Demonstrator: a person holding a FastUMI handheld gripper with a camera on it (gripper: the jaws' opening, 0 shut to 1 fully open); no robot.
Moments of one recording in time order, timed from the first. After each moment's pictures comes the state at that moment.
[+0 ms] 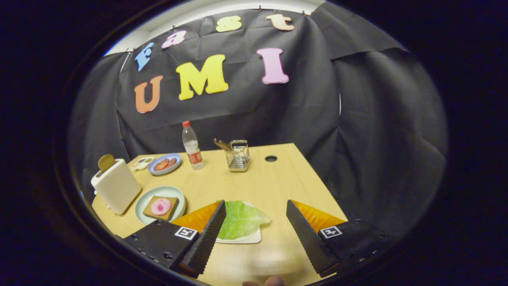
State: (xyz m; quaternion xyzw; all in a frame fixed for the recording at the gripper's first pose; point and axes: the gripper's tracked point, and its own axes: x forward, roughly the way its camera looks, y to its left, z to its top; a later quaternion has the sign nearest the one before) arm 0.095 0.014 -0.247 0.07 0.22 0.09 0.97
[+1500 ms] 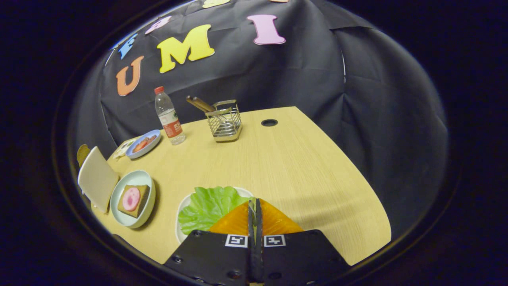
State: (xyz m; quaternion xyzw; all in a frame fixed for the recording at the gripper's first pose) arm 0.146 0.035 -0.302 0.09 0.30 0.07 0.95
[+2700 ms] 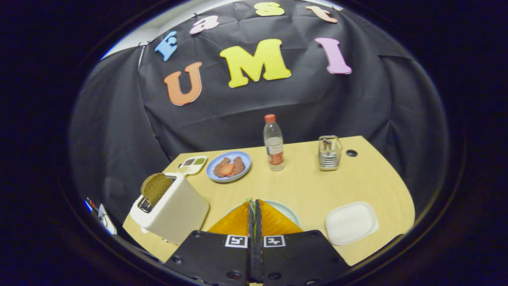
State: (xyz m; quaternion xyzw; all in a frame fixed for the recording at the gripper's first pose) arm 0.065 0.325 -0.158 0.10 0.26 0.20 0.94
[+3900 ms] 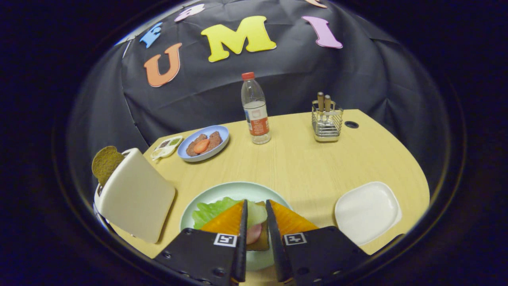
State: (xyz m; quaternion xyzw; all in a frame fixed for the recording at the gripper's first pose) arm 0.118 0.286 -0.269 0.08 0.31 0.14 0.94
